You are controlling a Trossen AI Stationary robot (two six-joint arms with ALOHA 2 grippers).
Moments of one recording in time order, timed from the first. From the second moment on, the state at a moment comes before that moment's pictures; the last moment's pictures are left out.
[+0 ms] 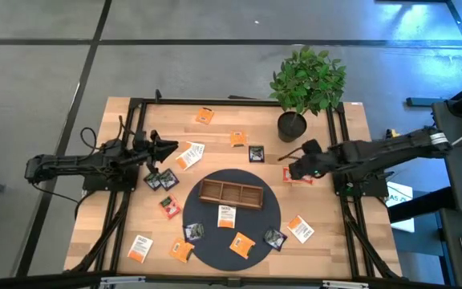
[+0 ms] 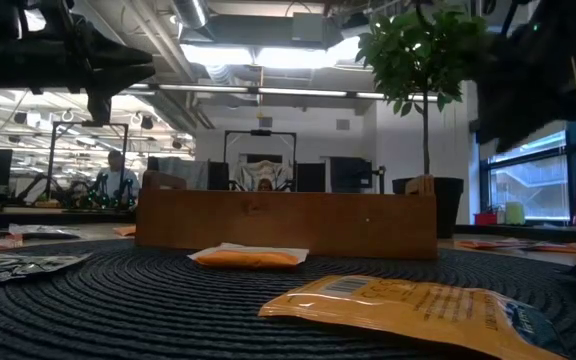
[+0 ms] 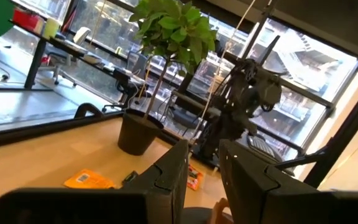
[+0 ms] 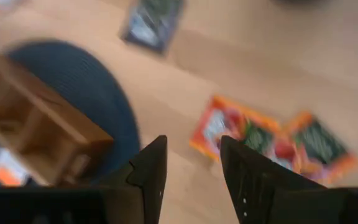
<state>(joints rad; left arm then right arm) 0.15 0.20 0.01 0.37 -0.14 -0.47 0.17 1.04 0.76 -0.90 0.28 1.33</state>
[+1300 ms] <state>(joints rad) 0.15 0.22 0.01 0.36 -0.15 -0.49 0.17 1.26 0.76 -0.97 0.19 1.56</state>
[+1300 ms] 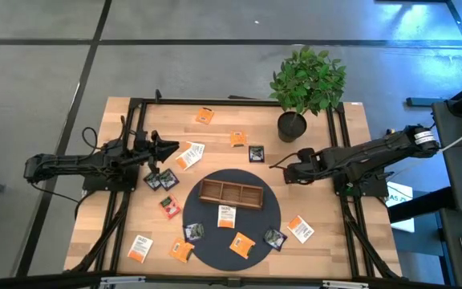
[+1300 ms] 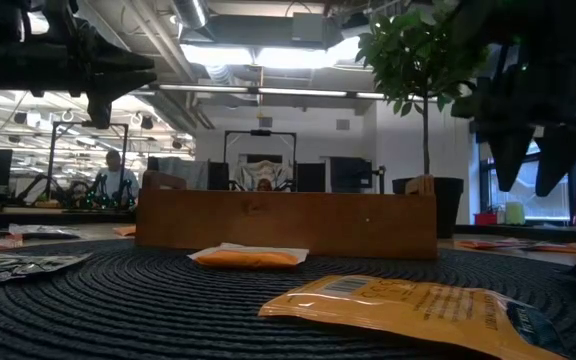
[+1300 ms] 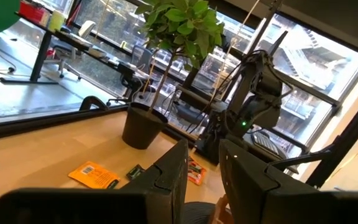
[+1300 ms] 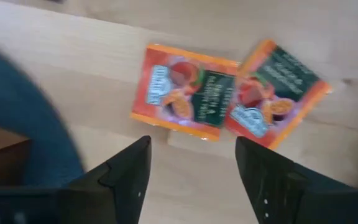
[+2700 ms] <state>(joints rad) 0.15 0.24 0.01 0.36 -0.19 -0.49 0.16 1.43 0.60 -0.71 0.28 1.59</state>
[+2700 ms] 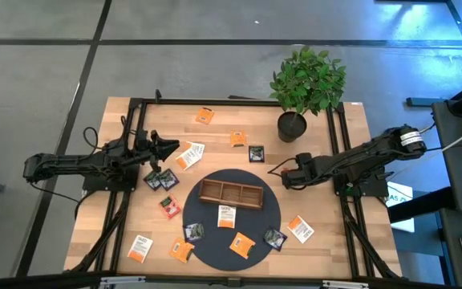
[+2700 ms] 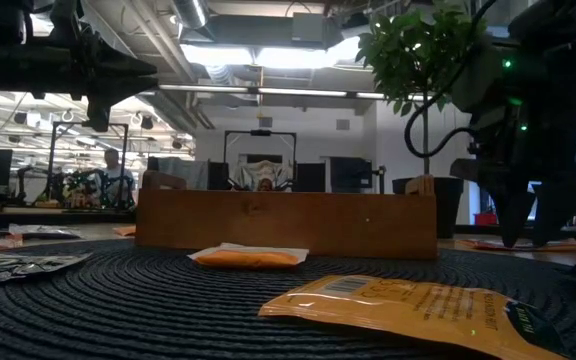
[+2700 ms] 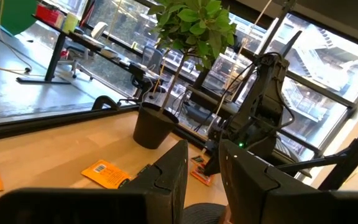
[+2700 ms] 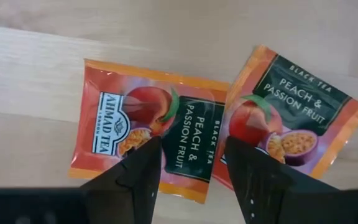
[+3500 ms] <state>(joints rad) 0.15 0.24 0.01 0.36 -0.19 -0.48 0.16 1.44 0.60 -0.73 0.27 1.59</state>
